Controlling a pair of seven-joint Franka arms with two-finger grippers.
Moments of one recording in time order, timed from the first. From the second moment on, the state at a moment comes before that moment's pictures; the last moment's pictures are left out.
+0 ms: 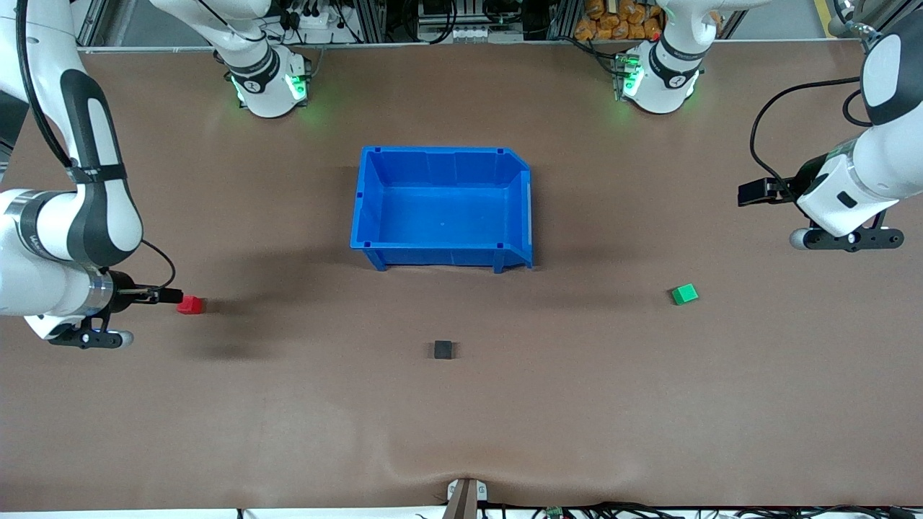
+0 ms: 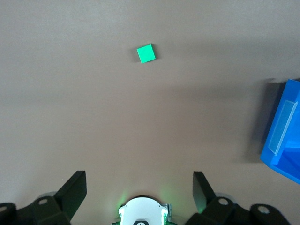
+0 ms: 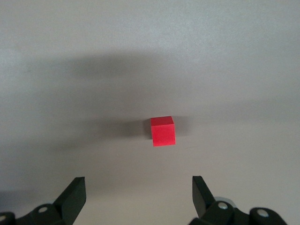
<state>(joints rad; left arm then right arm) 0.01 0.09 -0.10 -1.65 0.04 1.51 -0.06 -0.11 0.48 -0.02 -1.64 -0.03 1.91 -0.05</state>
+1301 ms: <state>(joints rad) 0.01 0.11 -0.10 -1.68 0.04 1.51 -0.06 -0.13 0.54 -0.02 -1.64 -0.03 1.95 -0.05</state>
